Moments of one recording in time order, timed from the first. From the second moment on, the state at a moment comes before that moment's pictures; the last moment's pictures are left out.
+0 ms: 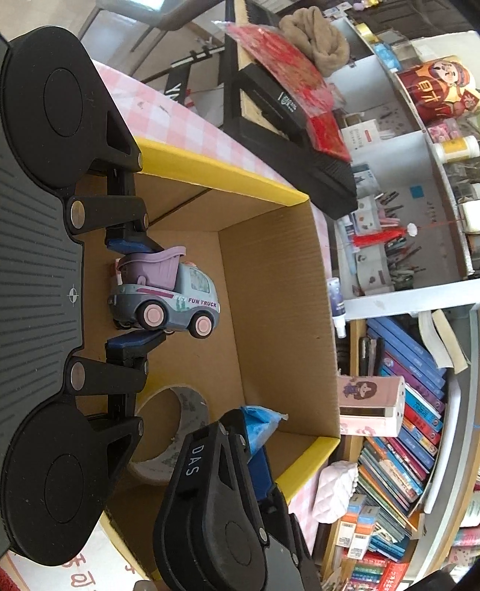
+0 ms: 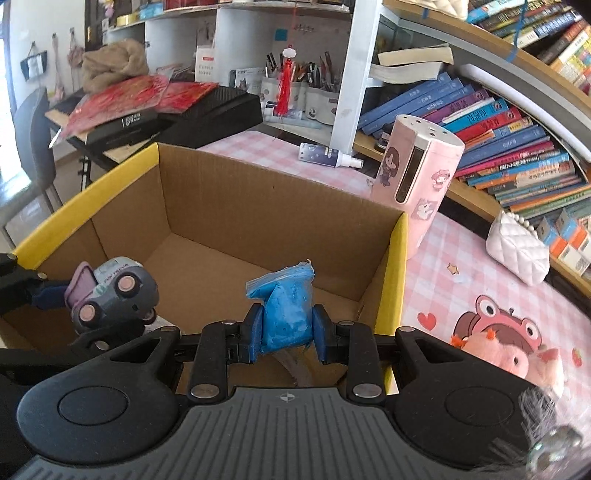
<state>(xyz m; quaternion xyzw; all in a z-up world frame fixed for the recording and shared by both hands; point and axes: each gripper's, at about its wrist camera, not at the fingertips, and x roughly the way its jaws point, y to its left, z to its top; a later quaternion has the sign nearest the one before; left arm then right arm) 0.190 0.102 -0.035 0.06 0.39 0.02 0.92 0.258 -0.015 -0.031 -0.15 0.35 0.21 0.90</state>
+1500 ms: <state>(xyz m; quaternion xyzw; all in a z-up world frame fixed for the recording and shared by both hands) 0.144 0.105 -0.001 0.04 0.30 0.05 0.95 0.230 -0.028 0.000 -0.14 0.29 0.23 0.92</state>
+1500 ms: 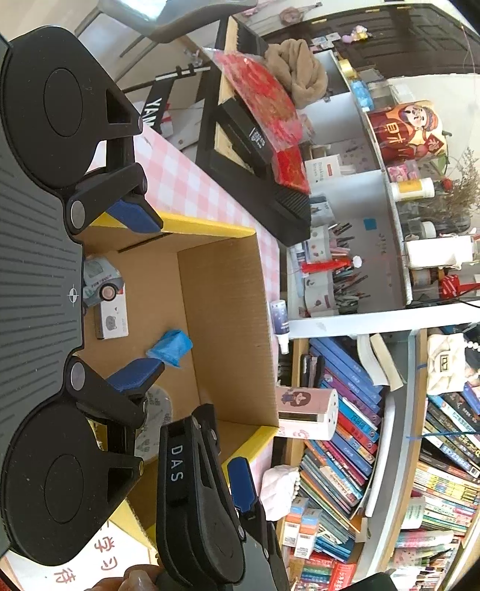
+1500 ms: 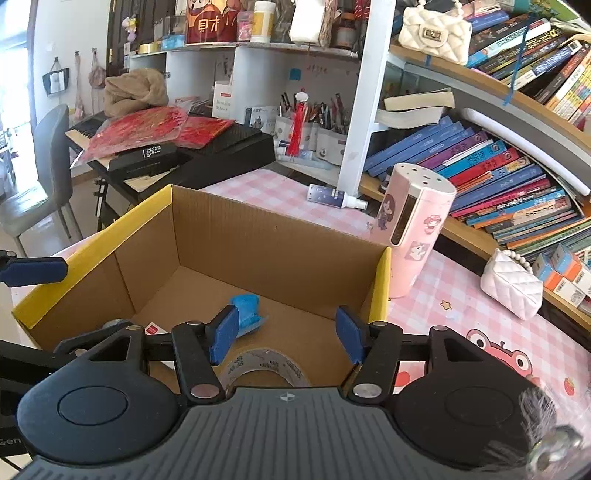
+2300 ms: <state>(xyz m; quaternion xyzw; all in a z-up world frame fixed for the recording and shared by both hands) 0.058 0.123 0.009 0.01 0.27 0.09 0.96 0.115 -0.065 0.018 -0.09 0.28 0.16 0.94</state>
